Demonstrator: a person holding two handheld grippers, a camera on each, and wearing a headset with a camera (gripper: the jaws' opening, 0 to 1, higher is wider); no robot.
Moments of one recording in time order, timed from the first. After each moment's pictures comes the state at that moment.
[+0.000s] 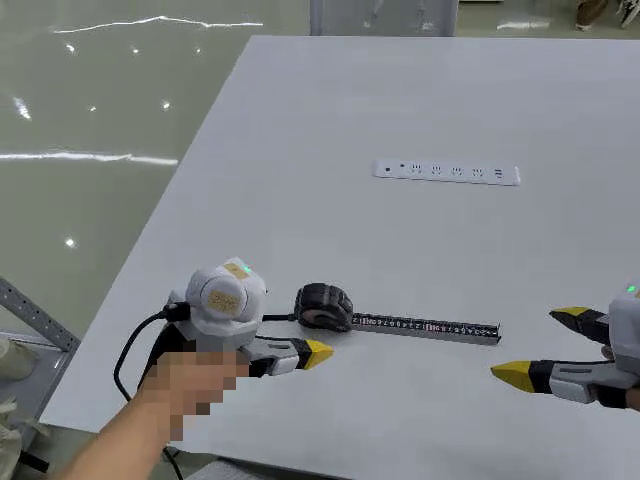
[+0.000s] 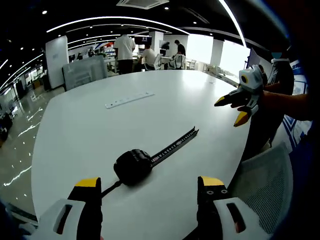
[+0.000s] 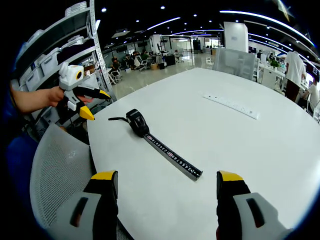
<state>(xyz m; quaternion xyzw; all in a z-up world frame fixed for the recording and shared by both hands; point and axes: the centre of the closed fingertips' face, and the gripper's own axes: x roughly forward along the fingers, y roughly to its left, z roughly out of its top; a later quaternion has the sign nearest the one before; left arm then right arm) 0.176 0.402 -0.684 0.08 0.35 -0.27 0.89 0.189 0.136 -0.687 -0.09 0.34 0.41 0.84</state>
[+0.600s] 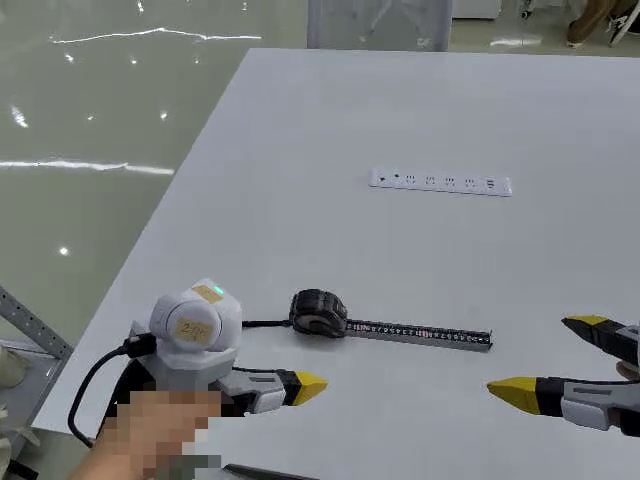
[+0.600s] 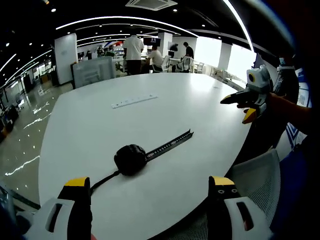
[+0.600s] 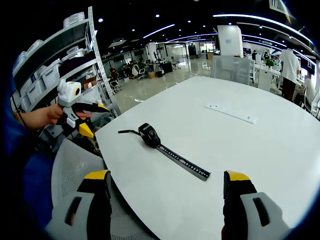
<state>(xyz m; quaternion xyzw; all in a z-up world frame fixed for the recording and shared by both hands) 0.134 0.406 -0.649 0.06 0.35 -0.24 0.90 0.156 0.141 -0.633 -0.05 0.32 0.41 0.85</state>
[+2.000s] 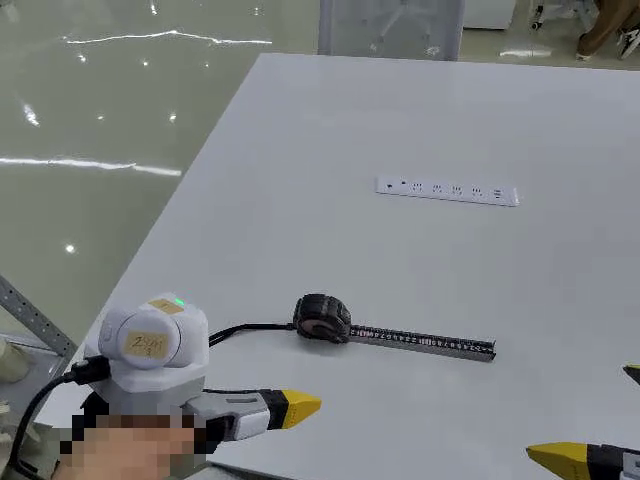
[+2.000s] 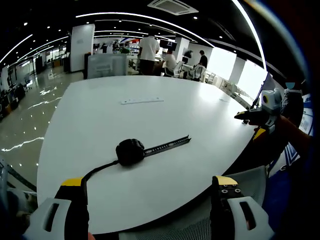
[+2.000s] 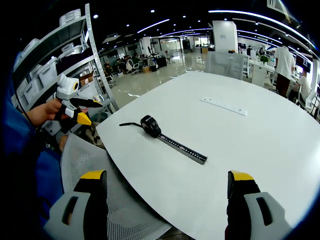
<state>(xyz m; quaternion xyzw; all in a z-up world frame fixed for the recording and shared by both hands) 0.108 0.415 -0.632 -0.01 0.37 -0.20 0.91 0.116 0.115 -0.617 -0.06 0.35 0.38 0.85</state>
